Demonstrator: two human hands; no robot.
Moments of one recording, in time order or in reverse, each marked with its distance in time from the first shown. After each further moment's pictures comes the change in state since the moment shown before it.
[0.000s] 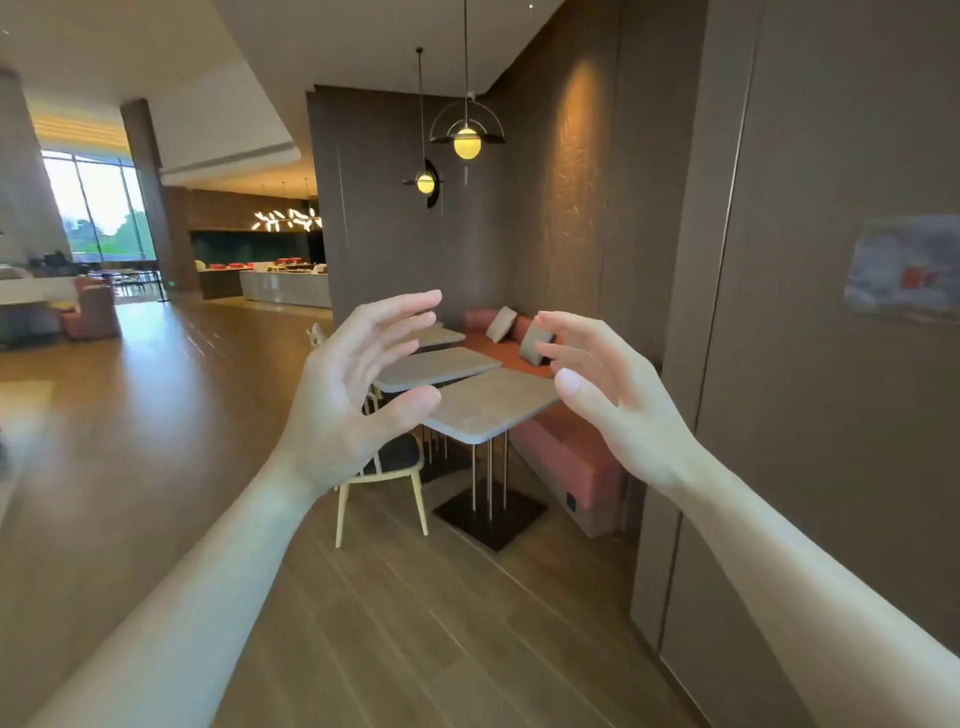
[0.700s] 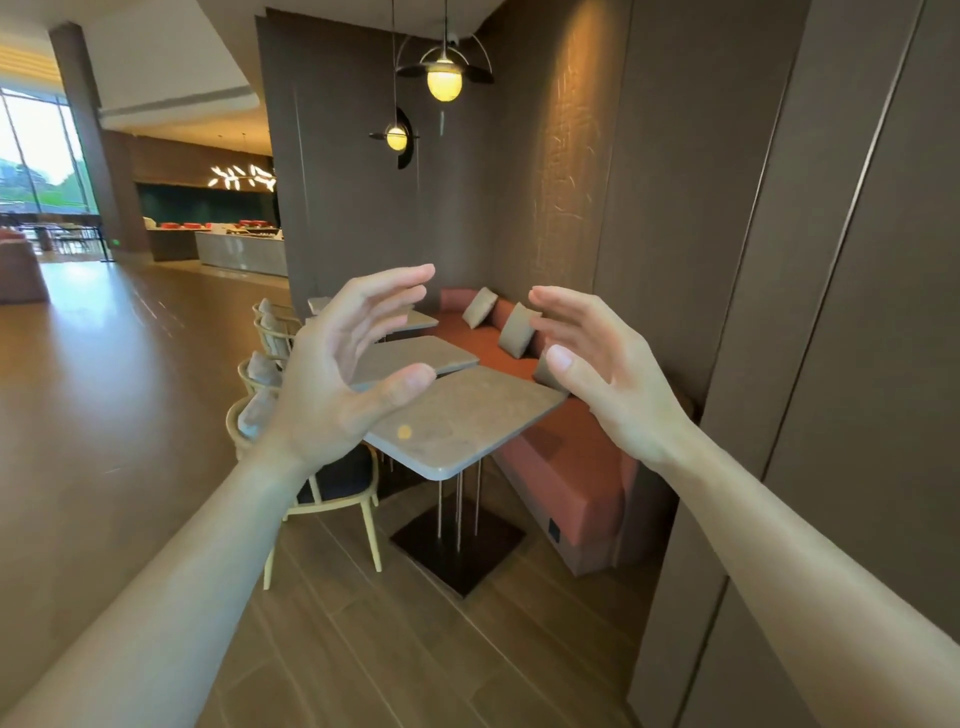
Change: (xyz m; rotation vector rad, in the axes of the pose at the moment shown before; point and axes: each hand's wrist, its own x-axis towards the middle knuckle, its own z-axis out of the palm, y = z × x) left_hand 0.229 -0.386 0.074 -0.021 -0.007 0.050; right_hand 0.311 0.331 -0.013 -0.048 -0.019 -0.044
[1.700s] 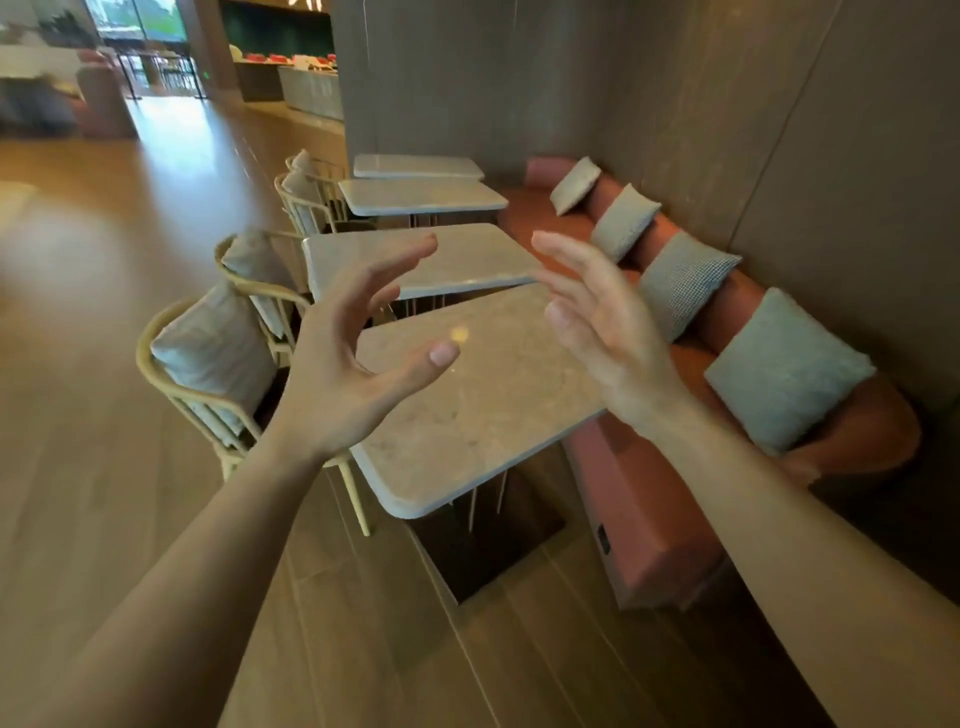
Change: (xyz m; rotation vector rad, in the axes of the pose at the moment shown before) left_hand 0.165 -0.622 0.180 0.235 0.117 -0.286; right_hand 0.354 0.635 0.053 0.277 -0.218 0.033
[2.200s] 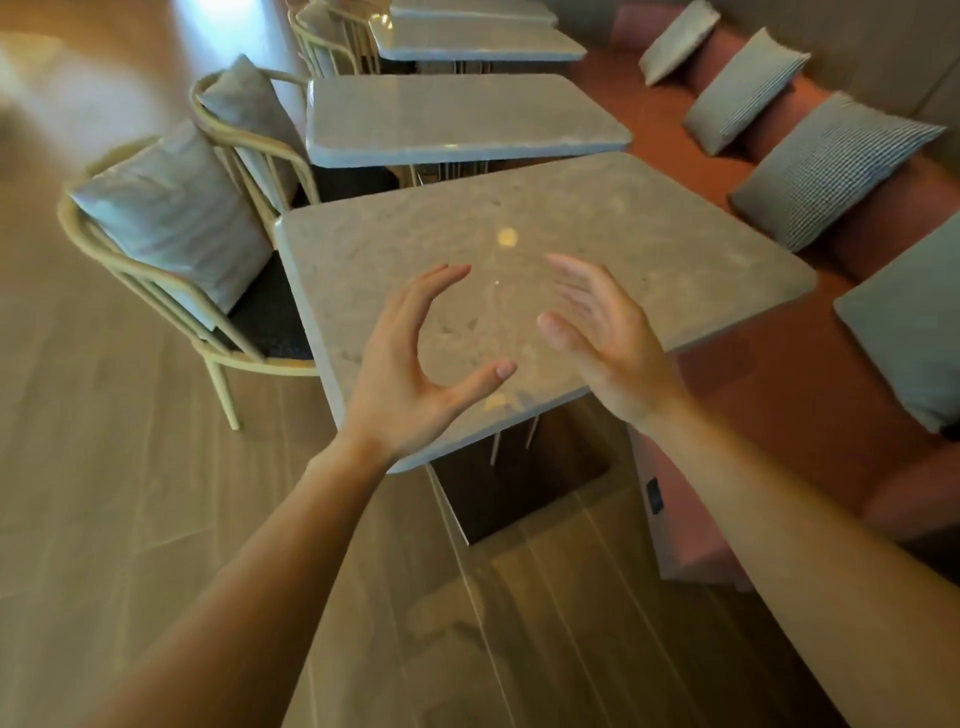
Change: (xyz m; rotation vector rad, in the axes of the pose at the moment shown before) left_hand -0.097 -0.282 0.155 0.250 -0.012 -0.374; right_hand -0.015 0.356 0.067 -0.034 -0.127 0.238
